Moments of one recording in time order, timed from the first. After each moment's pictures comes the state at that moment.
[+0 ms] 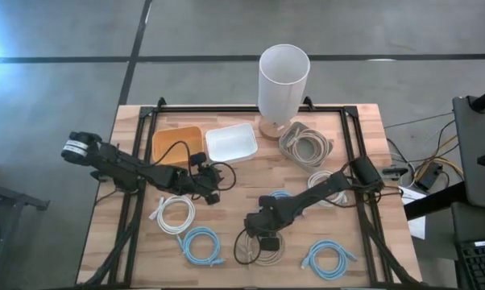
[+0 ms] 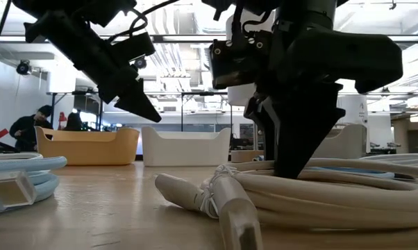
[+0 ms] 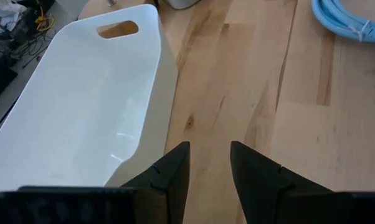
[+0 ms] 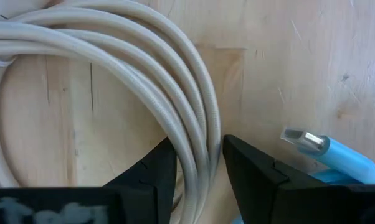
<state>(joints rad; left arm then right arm) -0.20 1.39 0.67 -0.06 -0.60 -0.19 0.37 2.15 1.46 -0.71 0.04 0.39</state>
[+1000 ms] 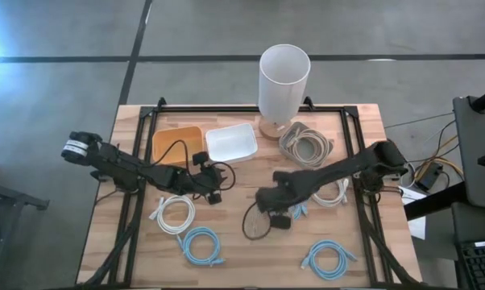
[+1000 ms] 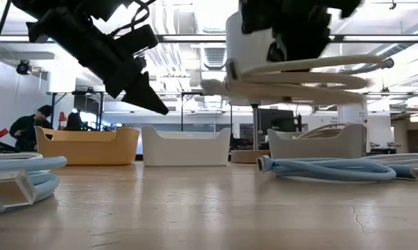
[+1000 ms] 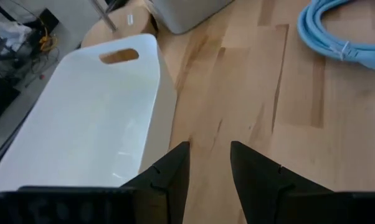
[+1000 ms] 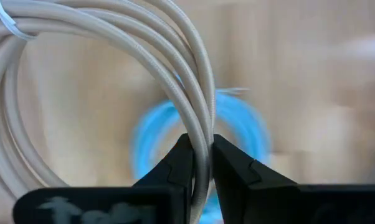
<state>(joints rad) -0.20 1.39 0.67 0.03 -0.61 -0.12 0.26 1.80 1.45 -1.02 0.13 0.39</state>
